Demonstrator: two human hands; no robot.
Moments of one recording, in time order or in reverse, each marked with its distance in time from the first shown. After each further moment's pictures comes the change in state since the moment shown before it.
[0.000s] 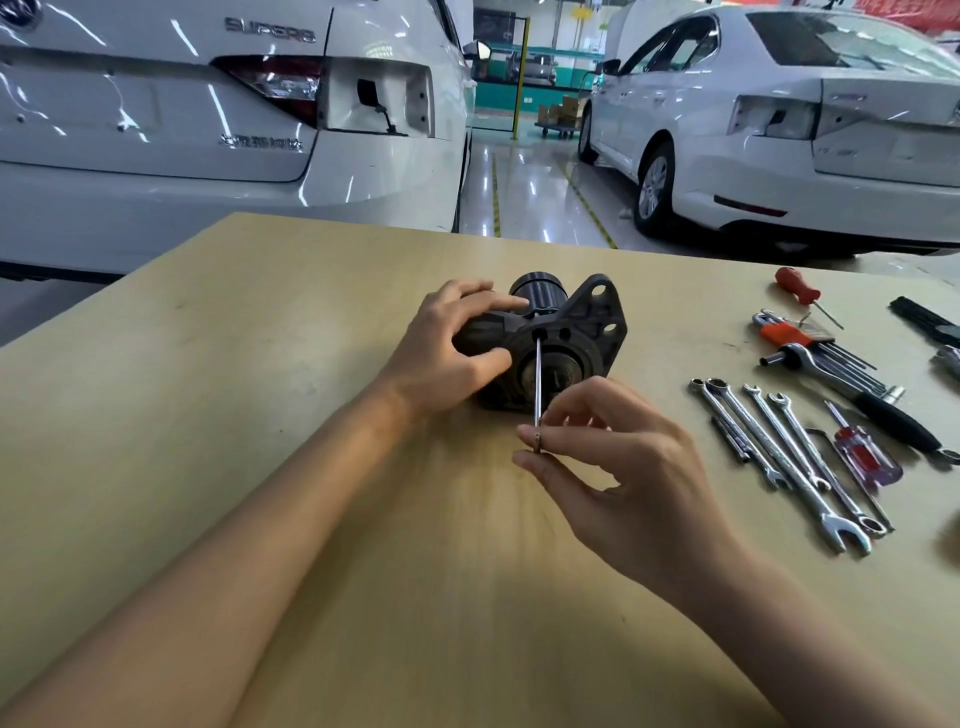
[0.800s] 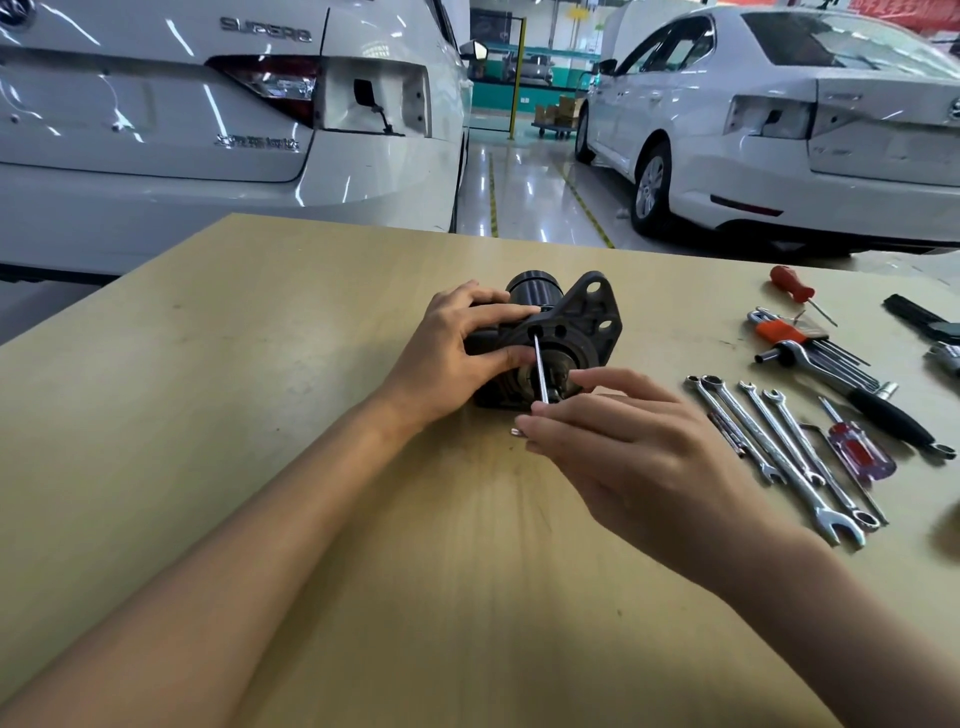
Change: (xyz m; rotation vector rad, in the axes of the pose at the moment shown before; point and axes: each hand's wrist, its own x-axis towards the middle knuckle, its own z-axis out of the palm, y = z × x) left_hand 0.012 -0.019 0.013 0.029 0.092 0.163; right_hand 0.012 0.007 -0.018 -0.263 -0.060 -0.402
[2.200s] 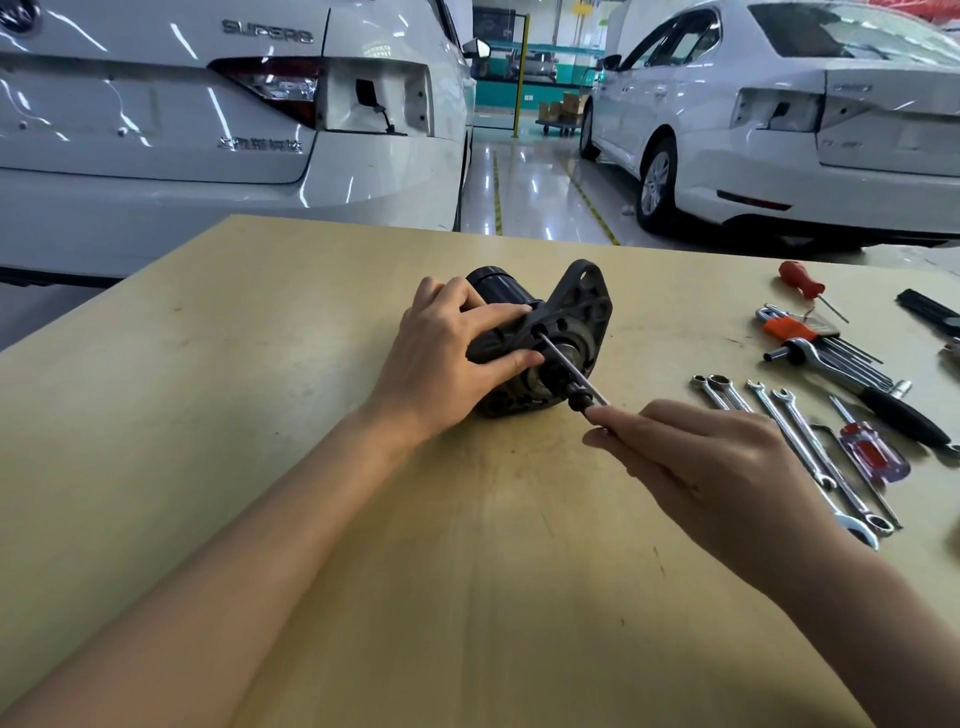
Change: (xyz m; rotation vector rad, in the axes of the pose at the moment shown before) left_hand -0.009 0.008 -0.002 0.320 0.143 0.134; right_hand -0.020 0.011 -0.022 0.117 -0.064 0.216
